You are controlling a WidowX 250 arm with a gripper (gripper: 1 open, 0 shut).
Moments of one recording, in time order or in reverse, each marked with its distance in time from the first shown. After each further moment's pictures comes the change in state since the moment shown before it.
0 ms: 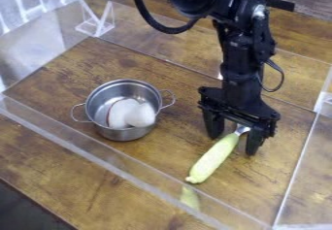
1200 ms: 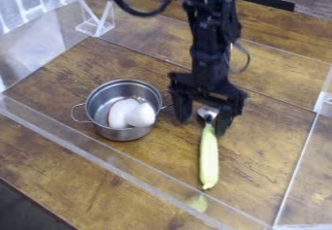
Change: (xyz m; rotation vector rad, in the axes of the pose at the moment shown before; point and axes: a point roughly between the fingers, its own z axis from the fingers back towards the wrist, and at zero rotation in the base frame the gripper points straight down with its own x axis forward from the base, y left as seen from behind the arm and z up) arm 0.003 0.042 0.040 0.047 0.002 0.117
